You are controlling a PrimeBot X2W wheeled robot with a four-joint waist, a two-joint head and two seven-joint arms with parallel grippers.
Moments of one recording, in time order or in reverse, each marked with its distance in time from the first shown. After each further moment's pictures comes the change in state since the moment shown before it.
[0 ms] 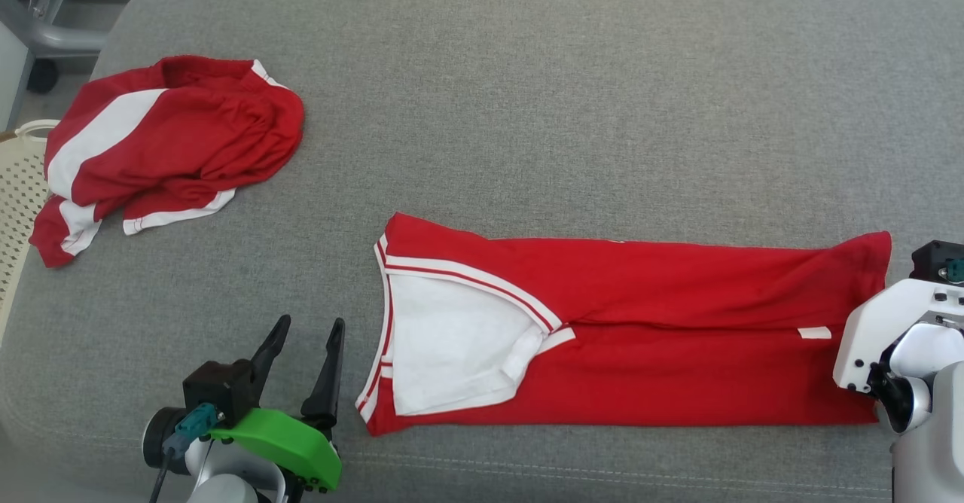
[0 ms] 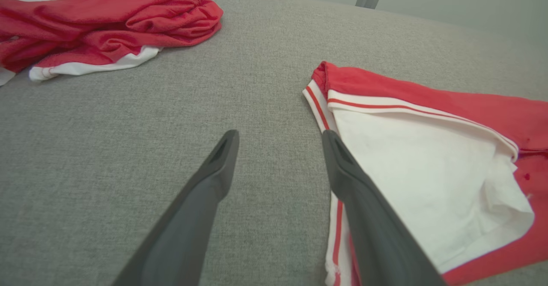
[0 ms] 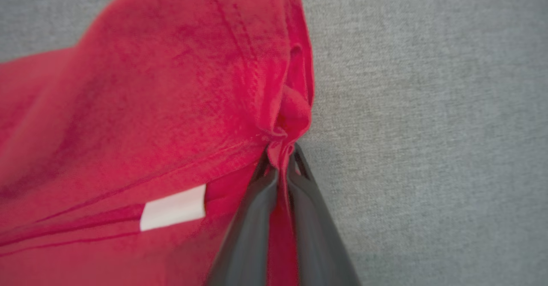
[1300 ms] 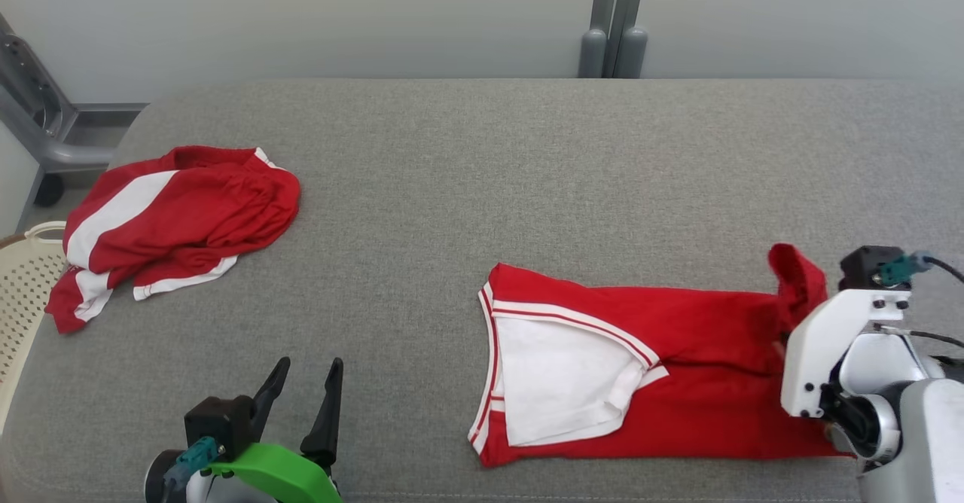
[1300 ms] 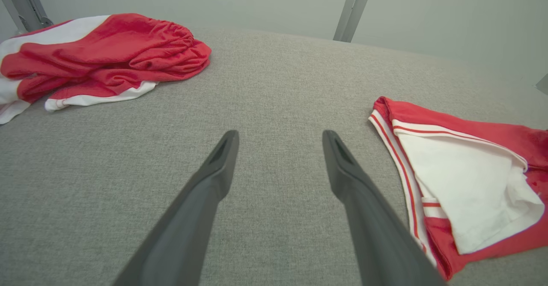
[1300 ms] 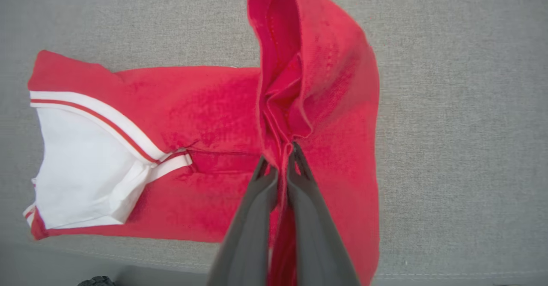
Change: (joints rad) left arm 0.070 0.012 -0.018 -0.003 -0.047 0.018 0.010; right arm 0.139 -0.010 0.220 -0.316 0.195 -0.001 0.233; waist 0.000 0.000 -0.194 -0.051
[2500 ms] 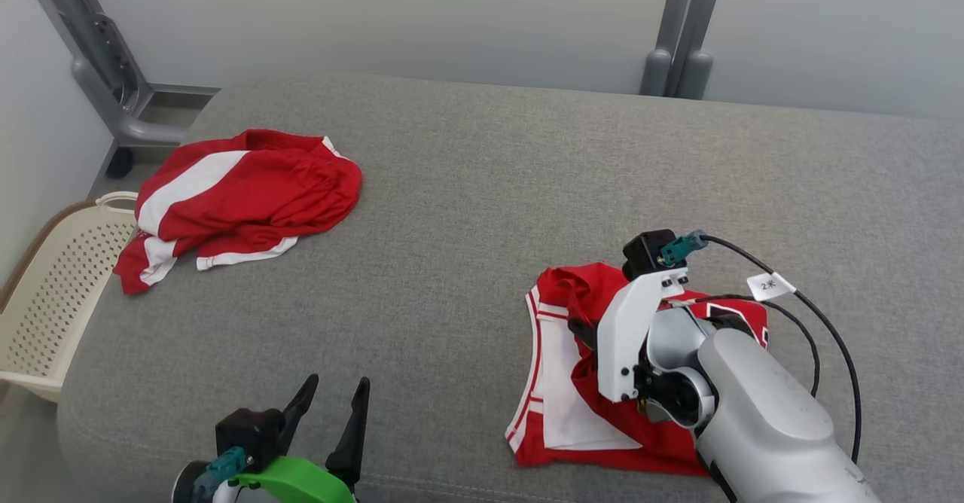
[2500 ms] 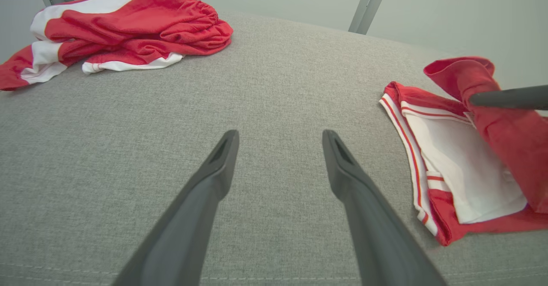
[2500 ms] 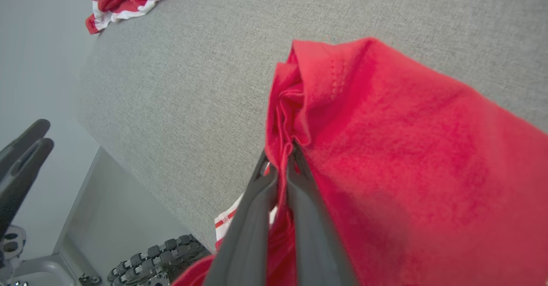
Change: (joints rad) left arm 0.001 -0.018 -0.055 0.038 -0.007 -0.012 -0.001; right arm -0.314 0.023 0.561 0.515 0.404 -0.001 -0.337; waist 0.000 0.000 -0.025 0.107
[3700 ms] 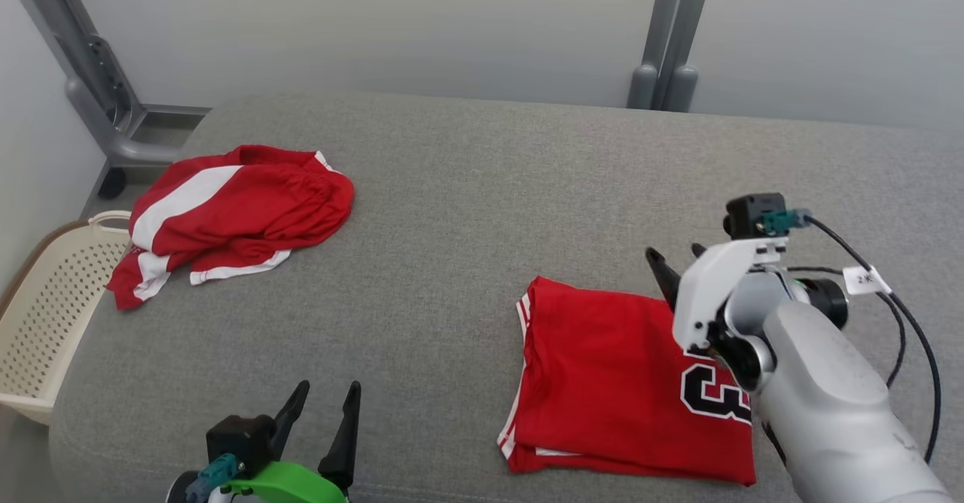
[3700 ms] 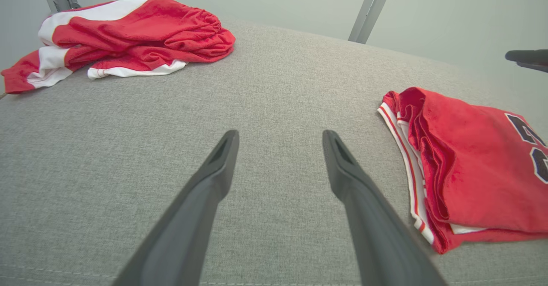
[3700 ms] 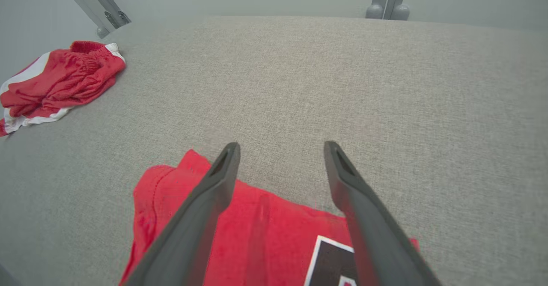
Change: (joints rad) left arm 0.007 0.003 0.002 0.008 -0.025 0.015 -0.013; right arm -0.125 -0.048 -0.140 0.258 -0.146 0.000 -0.343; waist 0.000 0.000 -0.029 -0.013
